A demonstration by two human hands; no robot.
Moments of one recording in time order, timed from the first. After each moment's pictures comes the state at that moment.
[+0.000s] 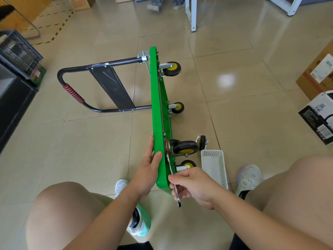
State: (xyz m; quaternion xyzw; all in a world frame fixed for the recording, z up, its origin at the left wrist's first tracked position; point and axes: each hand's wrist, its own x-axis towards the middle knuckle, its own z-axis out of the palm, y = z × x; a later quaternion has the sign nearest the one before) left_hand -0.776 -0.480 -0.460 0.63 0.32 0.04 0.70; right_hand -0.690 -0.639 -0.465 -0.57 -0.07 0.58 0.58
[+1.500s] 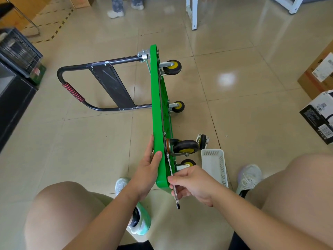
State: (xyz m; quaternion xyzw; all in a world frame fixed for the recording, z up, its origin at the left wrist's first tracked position) left_hand -0.777 -0.478 -0.463 0.64 0.33 0.04 0.69; right_hand -0.685 -0.636 -0.465 -0.59 -0.08 0.58 0.55
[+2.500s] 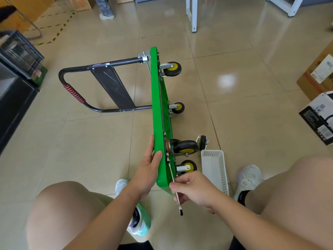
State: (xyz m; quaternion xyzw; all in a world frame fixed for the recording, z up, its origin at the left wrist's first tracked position) left_hand -0.776 -0.480 -0.462 0.65 0.31 0.04 0.69; right_hand -0.699 -0.647 -0.468 -0.64 -0.12 0.55 0.52
